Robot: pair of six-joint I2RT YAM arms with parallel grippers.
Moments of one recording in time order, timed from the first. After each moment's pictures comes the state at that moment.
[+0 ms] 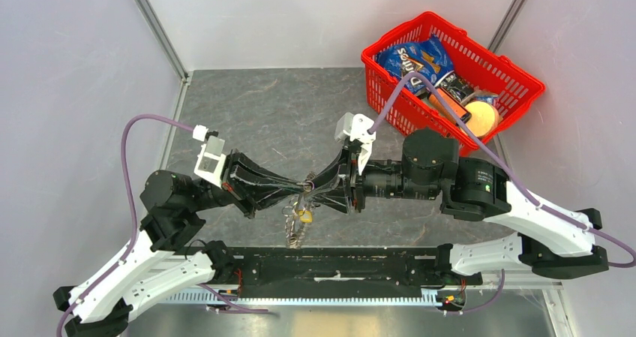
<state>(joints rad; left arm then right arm) -0.87 0.61 0.91 0.15 0.58 -0.48 1.31 1.17 1.63 -0.58 -0.10 0.16</state>
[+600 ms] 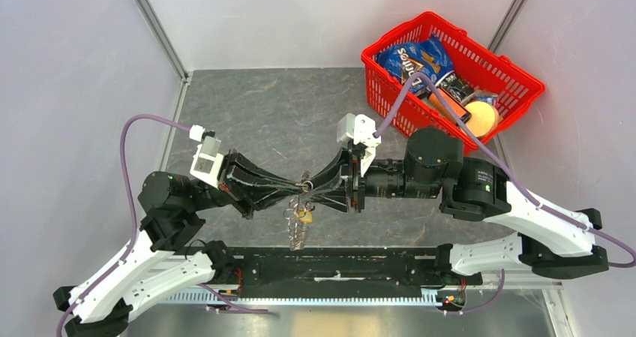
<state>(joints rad) -0.87 0.61 0.91 0.19 0.59 -0.50 1.31 1.17 1.63 -0.52 -0.17 0.11</state>
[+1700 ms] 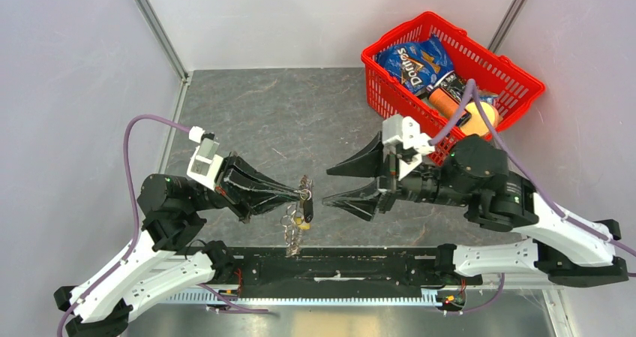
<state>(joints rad) -0.87 0.61 0.89 0.26 0.66 -0.57 1.31 1.02 1.50 -0.41 -0.13 0.08</state>
